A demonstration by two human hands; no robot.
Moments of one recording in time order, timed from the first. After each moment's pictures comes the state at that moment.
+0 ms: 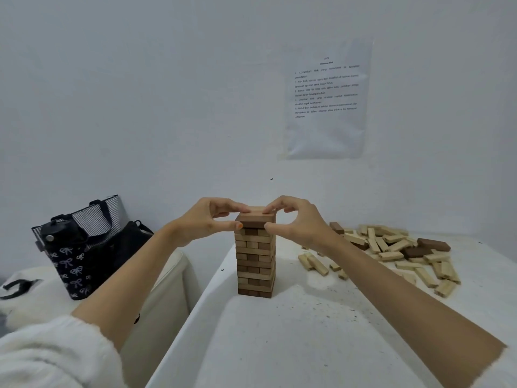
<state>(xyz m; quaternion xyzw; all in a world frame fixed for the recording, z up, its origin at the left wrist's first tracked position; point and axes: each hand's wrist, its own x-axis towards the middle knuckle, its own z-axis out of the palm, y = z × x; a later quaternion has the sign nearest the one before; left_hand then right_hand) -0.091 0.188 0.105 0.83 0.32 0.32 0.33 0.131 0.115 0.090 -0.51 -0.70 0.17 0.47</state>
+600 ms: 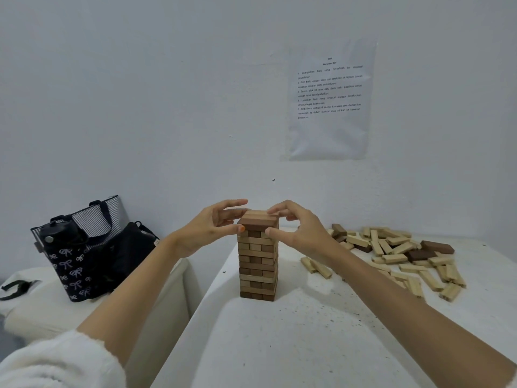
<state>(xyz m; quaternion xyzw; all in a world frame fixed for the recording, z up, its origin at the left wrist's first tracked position) -0.091 0.190 0.089 0.79 0.33 0.32 0.41 0.125 0.117 0.077 -0.54 -0.68 0.20 0.45</state>
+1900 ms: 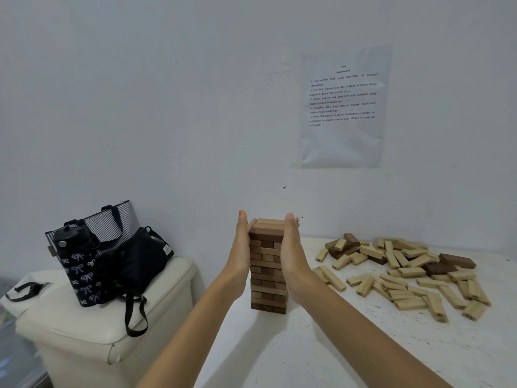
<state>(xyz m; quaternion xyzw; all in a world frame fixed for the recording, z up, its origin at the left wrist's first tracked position) -0.028 0.145 0.066 0.56 0.42 0.49 0.52 0.058 0.126 0.061 -0.51 -0.45 0.44 0.59</state>
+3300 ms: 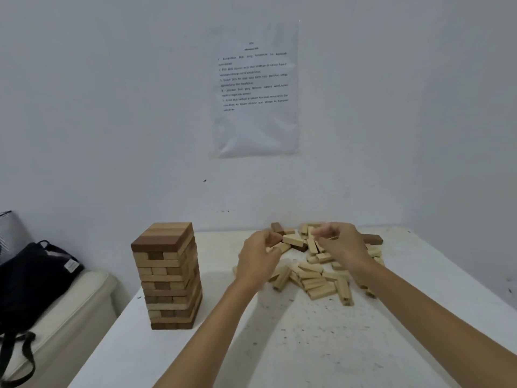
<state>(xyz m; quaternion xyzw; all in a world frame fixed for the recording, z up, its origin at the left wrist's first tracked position) 0.151 0.164 0.021 0.76 0.42 0.39 0.30 0.316 0.108 0.030 -0.70 -0.45 0.18 0.53</state>
